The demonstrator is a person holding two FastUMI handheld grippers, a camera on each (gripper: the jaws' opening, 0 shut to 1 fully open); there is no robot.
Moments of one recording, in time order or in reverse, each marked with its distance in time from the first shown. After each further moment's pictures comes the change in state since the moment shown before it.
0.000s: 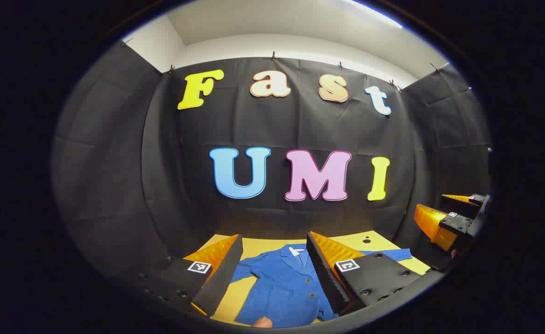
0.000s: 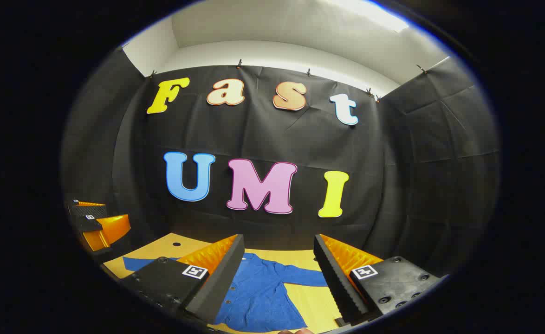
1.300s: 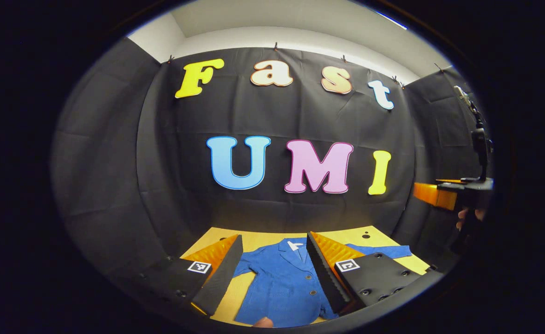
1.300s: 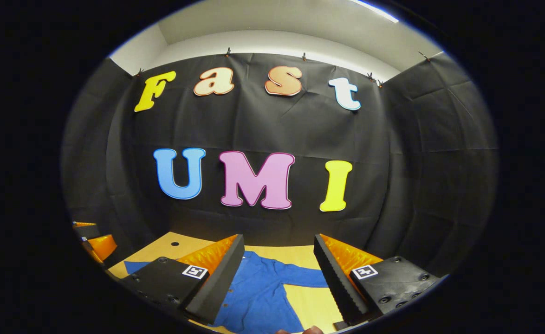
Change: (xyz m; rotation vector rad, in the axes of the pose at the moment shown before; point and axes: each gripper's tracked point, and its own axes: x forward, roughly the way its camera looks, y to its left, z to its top) left arm 0.030 0.014 -0.019 -0.009 0.061 -0.027; right arm 0.087 -0.040 0.005 0.033 0.122 0.015
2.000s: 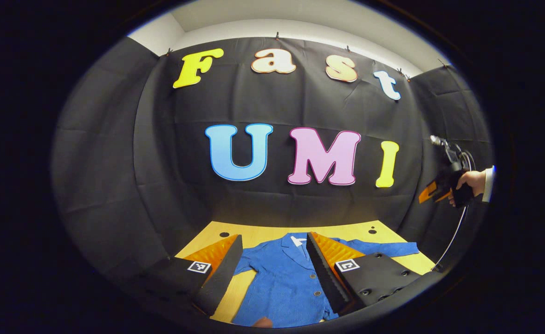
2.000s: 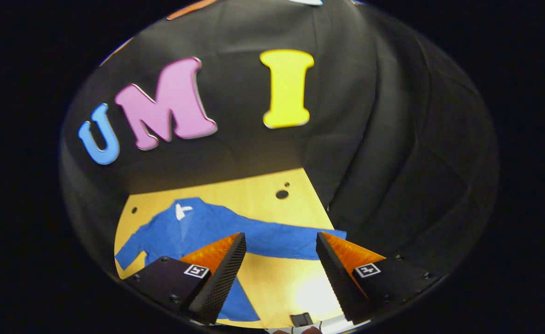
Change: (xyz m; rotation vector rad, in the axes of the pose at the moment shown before) left arm 0.058 -0.001 -0.023 -0.024 0.077 0.044; right arm 0.192 -0.234 -0.201 0.117 0.845 -0.188
